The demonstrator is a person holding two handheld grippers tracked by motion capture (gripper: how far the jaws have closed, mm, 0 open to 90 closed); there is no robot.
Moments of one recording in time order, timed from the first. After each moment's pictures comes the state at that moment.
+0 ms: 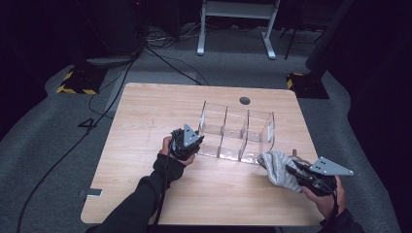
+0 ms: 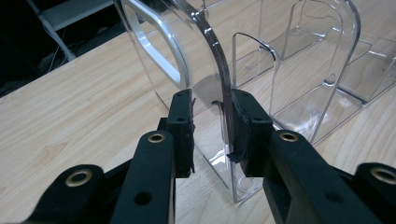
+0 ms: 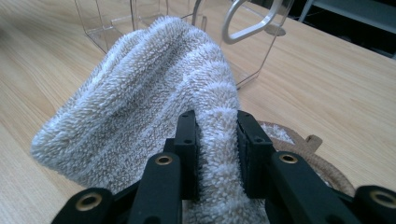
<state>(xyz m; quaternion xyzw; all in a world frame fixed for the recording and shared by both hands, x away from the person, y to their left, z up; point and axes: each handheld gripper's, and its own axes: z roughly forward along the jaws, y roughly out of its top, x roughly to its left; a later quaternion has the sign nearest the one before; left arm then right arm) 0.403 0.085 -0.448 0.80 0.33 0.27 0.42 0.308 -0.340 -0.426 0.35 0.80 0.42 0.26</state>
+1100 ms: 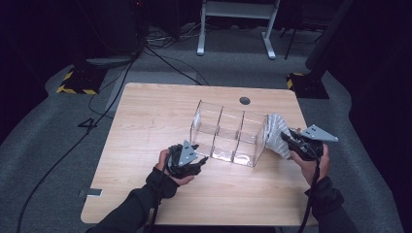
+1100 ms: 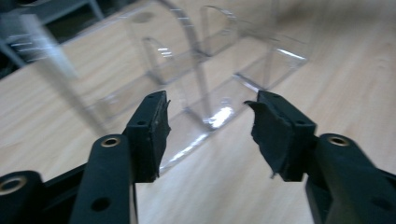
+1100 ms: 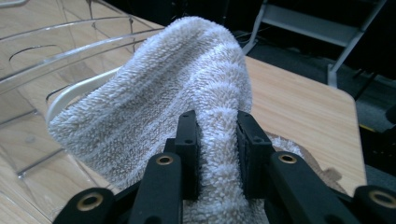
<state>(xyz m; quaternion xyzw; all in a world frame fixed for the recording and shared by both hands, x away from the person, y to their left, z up) 0.348 0.077 -0.444 0.84 0.25 0.22 0.43 0.401 -0.319 -0.417 0.40 0.75 0.42 0.32</state>
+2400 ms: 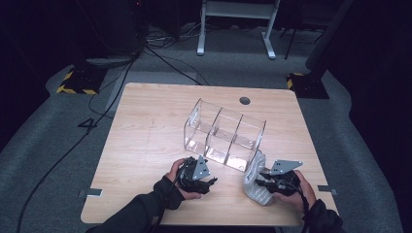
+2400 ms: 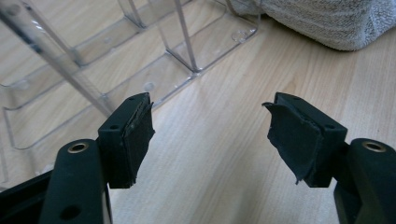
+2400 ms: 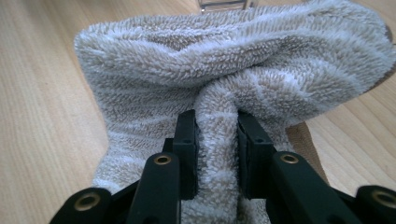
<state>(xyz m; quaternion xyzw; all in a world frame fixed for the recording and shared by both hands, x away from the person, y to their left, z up) 0.329 0.058 -0.471 0.89 0.19 0.18 0.38 0.334 -0.264 -0.469 0.25 0.90 0.34 0.12</state>
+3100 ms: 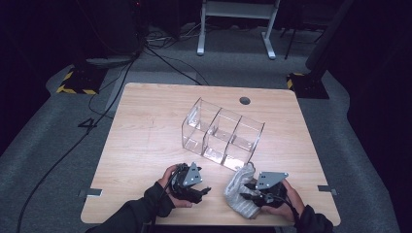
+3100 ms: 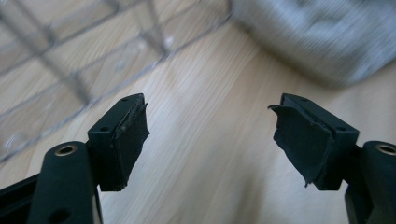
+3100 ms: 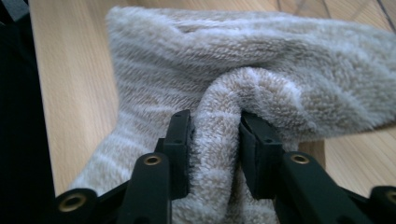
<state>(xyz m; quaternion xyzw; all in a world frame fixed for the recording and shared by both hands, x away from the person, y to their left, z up) 0.306 0.076 -0.465 0.88 0.18 0.13 0.41 0.306 -0.219 -0.473 0.17 0.91 0.36 0.09</state>
